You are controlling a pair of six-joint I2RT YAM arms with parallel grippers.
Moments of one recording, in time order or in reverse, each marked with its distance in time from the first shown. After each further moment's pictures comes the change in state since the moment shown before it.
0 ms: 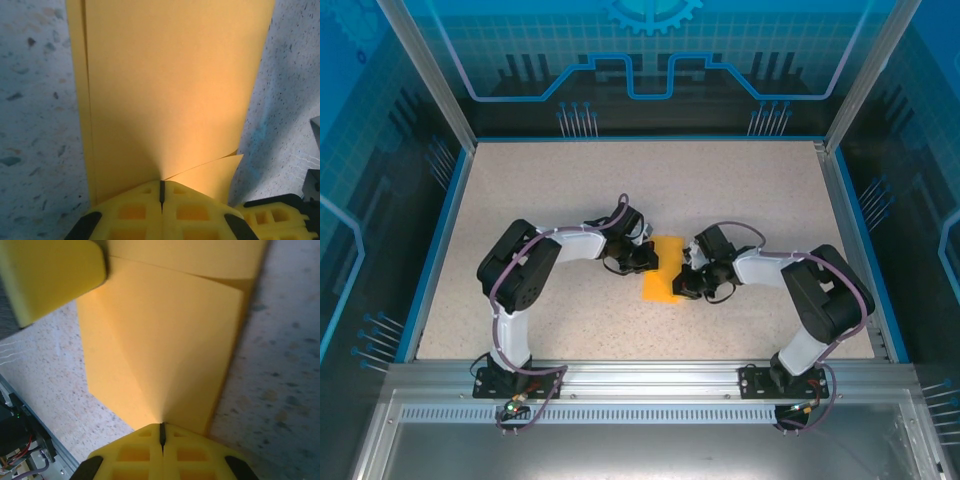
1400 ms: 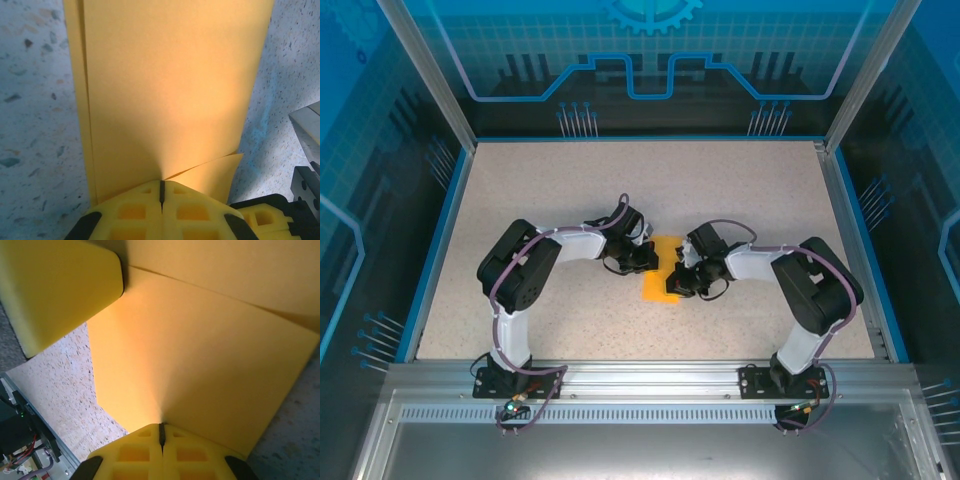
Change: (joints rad) left arm 0.000 0.000 0.000 0.000 -0.003 0.009; right arm 0.014 0.076 0.043 0.016 -0.026 0.004
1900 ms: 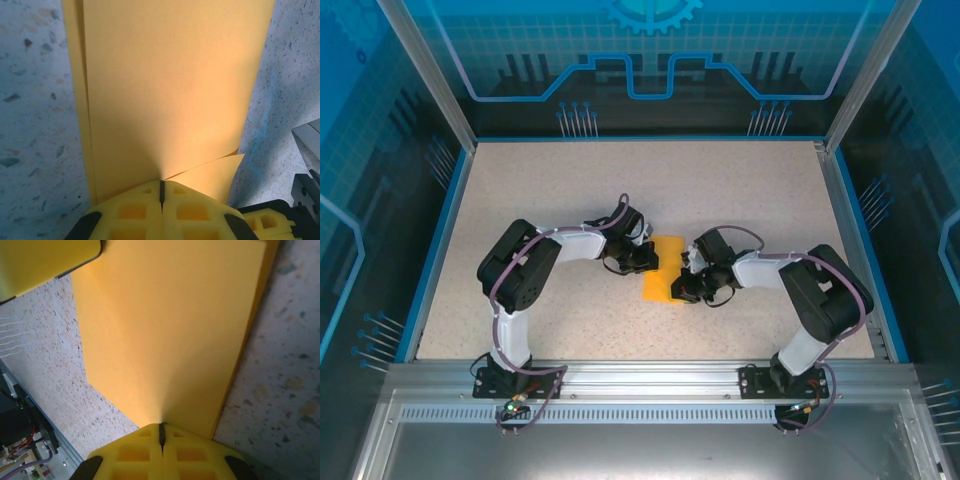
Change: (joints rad) left arm 0.000 0.000 0.000 -0.001 0.000 0.000; right arm -0.014 -0.067 -0.092 0.041 -0.016 0.003
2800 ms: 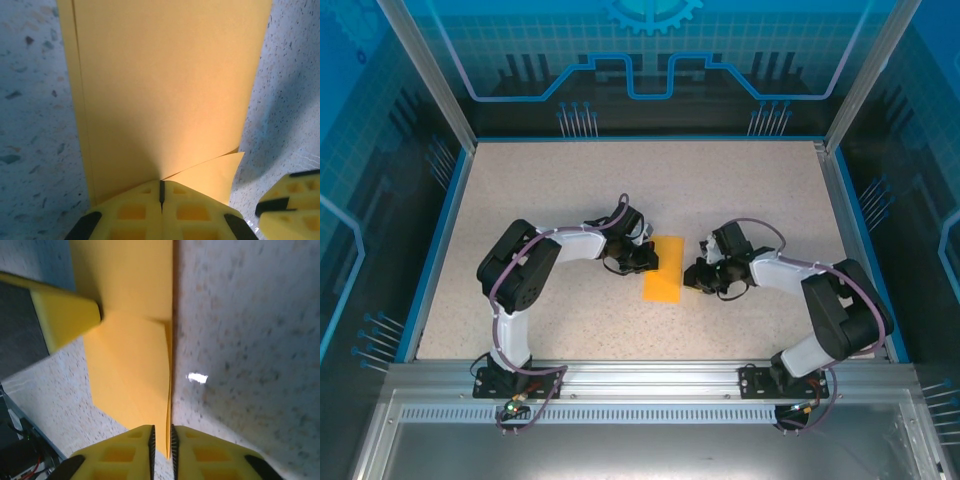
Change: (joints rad) left arm 0.000 -0.006 0.001 -0.008 0.000 -0.004; right arm -0.112 -0.126 -0.004 -0.068 0.076 0.001
